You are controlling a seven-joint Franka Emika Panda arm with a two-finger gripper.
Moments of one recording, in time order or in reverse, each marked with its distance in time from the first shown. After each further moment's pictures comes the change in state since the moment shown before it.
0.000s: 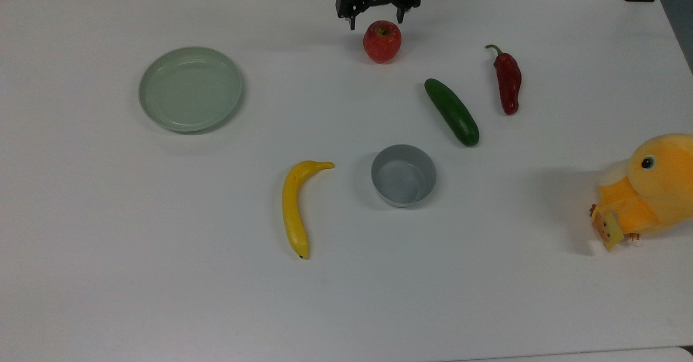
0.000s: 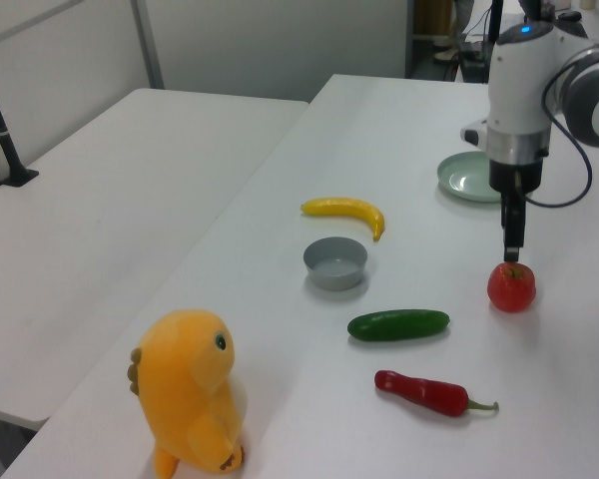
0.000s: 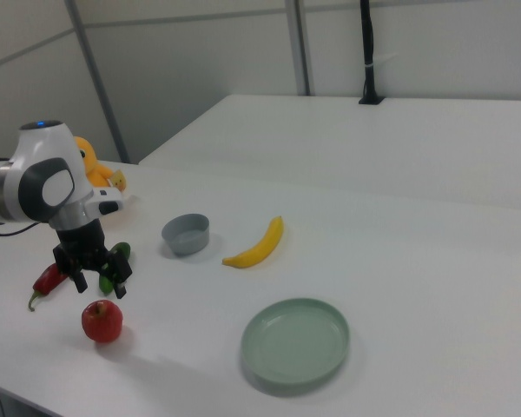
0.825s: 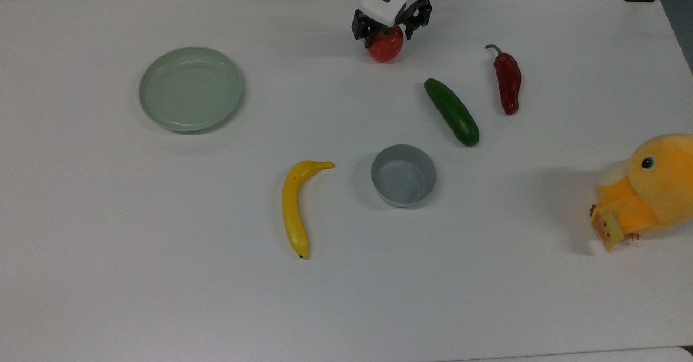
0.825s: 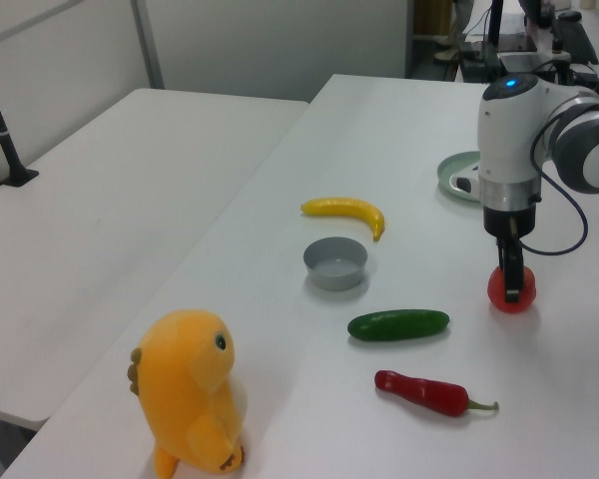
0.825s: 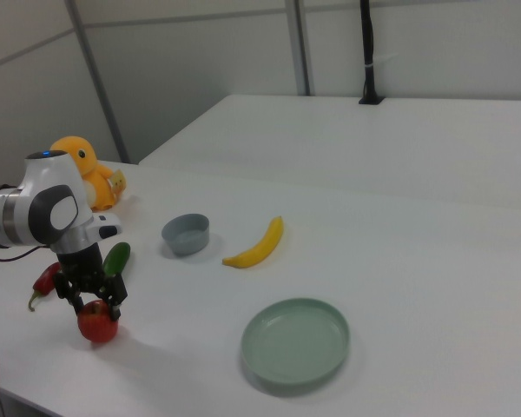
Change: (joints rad) arm 0.046 0.125 0.016 -0.016 0.000 0.090 0.000
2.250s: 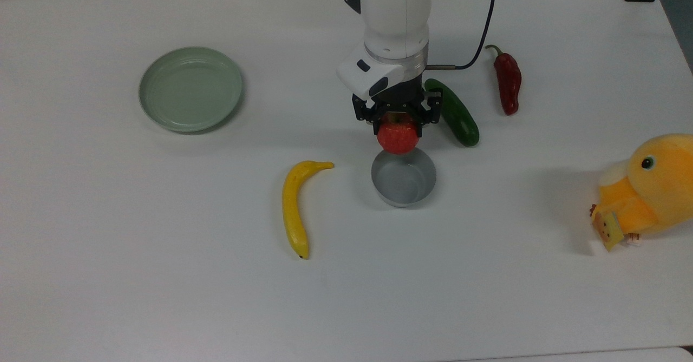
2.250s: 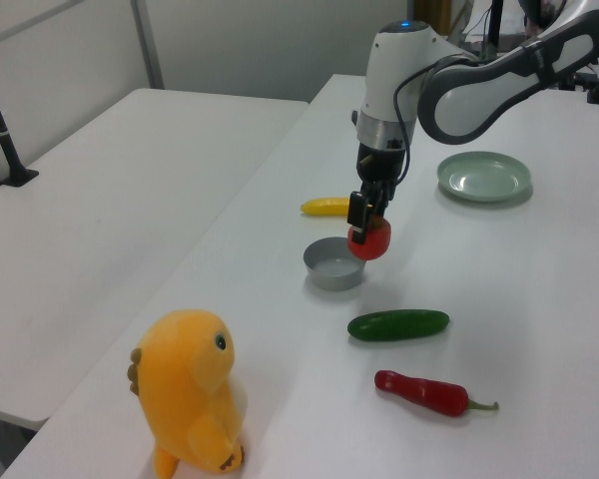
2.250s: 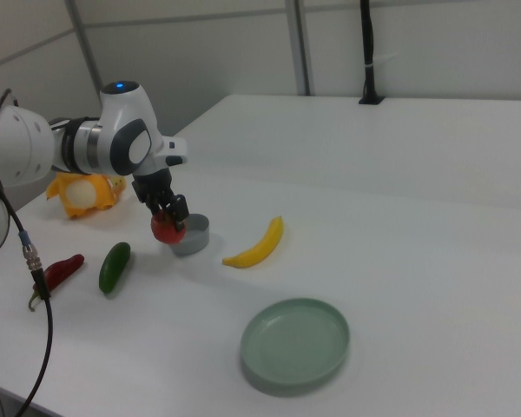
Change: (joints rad) arm -0.141 0.411 0.006 0.659 -0.001 0.025 0.232
